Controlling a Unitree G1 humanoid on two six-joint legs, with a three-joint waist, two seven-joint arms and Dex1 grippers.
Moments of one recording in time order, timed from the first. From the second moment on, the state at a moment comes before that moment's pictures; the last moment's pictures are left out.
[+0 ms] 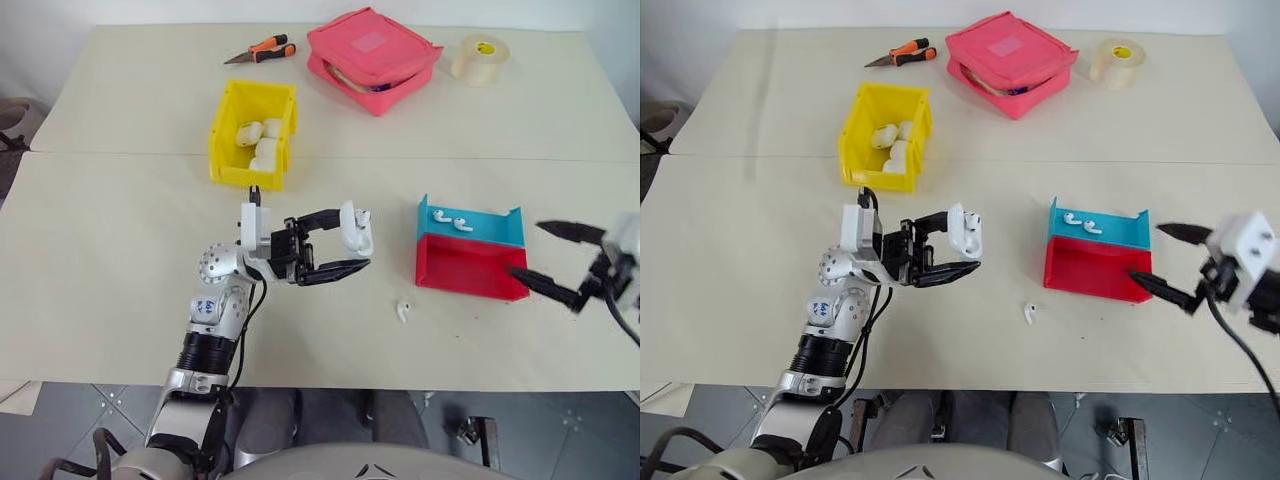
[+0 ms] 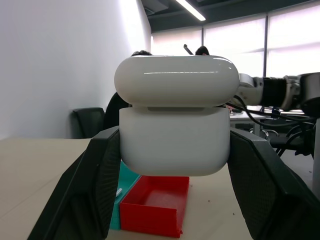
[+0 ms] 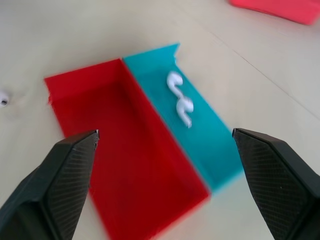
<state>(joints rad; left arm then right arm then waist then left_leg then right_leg) -0.43 0.13 -0.06 0.15 -0.52 -0.11 -1.24 -0.03 -1.02 -0.37 -0.07 0.46 0.27 1.12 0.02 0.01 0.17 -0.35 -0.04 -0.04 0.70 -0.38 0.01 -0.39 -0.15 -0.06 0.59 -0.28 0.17</state>
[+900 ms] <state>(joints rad) -0.41 0.09 -0.07 0.17 -0.50 -0.18 -1.18 -0.98 -0.86 0.35 0.73 -0.12 0.19 1.31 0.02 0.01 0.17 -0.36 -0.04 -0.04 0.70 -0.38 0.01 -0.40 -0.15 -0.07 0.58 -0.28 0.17</state>
